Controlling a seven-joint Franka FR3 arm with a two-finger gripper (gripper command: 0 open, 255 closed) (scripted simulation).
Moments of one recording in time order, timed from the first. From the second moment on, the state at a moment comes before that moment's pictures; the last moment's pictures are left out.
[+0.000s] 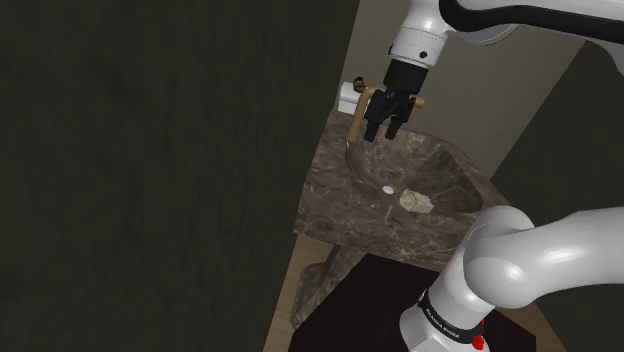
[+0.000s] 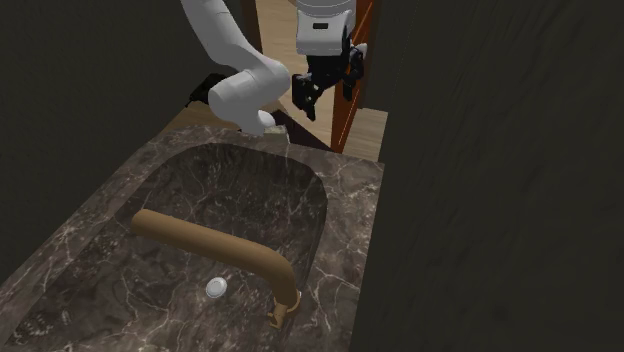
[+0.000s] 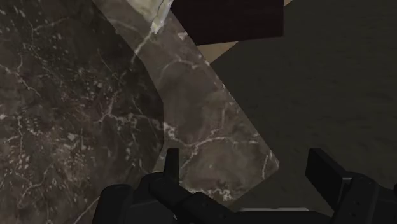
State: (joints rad) arm 0.02 -0.79 -0.04 -2.35 0.07 1.56 0.10
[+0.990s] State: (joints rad) arm -0.17 -1.27 -0.23 -2.73 0.00 1.48 0.09
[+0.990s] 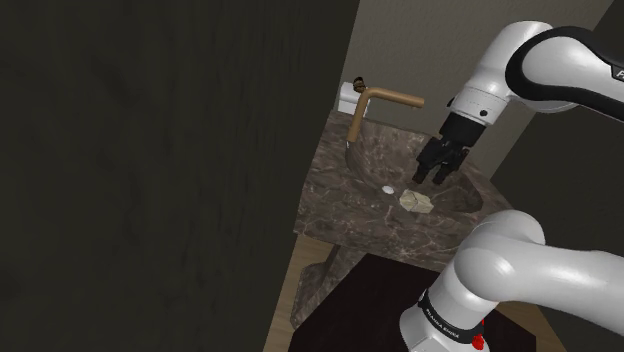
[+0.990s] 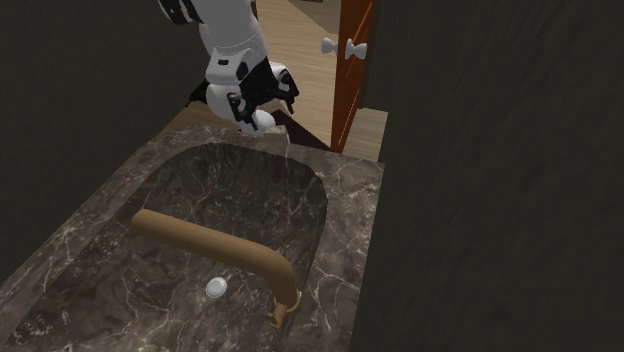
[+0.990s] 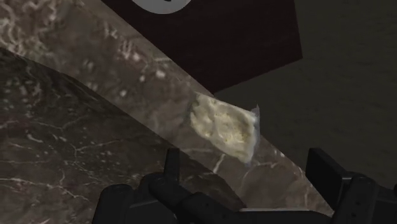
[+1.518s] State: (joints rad) arm -0.20 -1.33 -0.25 -2.84 -0.02 1.53 0.08
